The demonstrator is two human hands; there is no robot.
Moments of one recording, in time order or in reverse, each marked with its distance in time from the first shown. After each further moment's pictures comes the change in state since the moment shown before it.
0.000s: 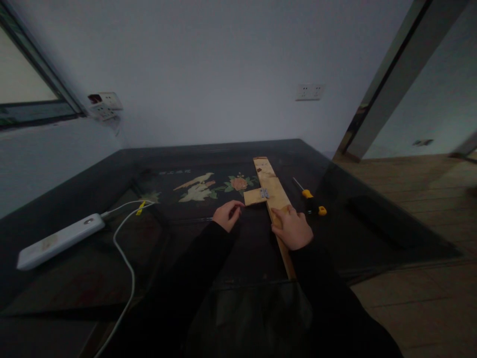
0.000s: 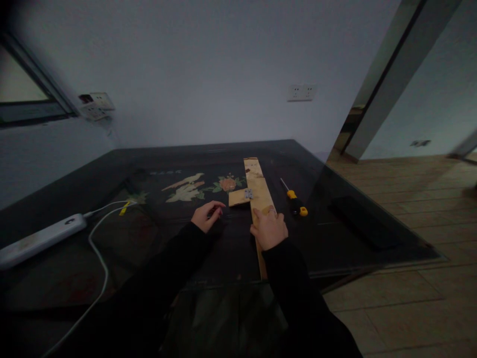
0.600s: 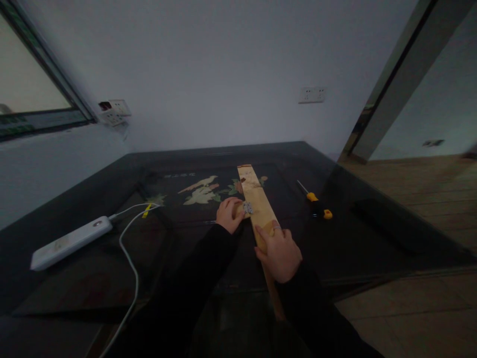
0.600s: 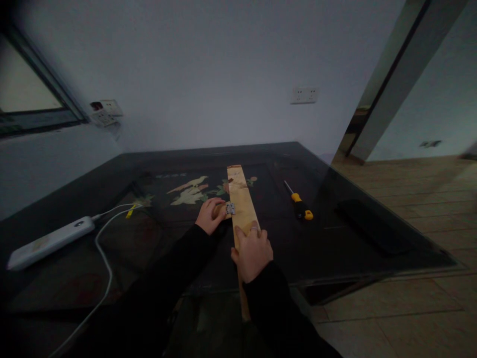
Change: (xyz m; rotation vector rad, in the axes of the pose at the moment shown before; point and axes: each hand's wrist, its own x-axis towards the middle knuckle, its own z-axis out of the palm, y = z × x) left_hand 0.005 -0.014 0.008 0.203 0.146 -0.069; right_hand -0.047 -0.044 0.004 0.024 -0.036 -0.135
